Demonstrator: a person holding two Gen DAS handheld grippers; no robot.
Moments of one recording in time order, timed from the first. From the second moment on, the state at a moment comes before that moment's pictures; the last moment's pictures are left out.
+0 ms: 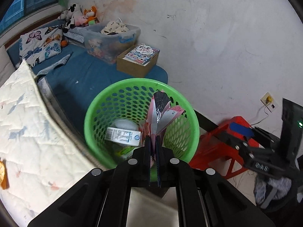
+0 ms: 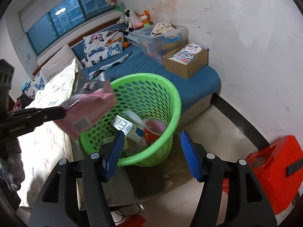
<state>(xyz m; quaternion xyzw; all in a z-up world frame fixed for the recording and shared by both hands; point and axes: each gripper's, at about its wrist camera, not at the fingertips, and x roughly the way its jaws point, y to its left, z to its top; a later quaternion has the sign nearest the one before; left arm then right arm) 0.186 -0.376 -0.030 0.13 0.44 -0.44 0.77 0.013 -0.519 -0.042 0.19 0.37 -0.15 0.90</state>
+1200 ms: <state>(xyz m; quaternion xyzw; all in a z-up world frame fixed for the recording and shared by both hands) 0.193 -0.231 -0.015 0.06 0.43 -0.33 0.84 0.058 -0.452 -0.016 0.16 0.36 -0.06 0.92</state>
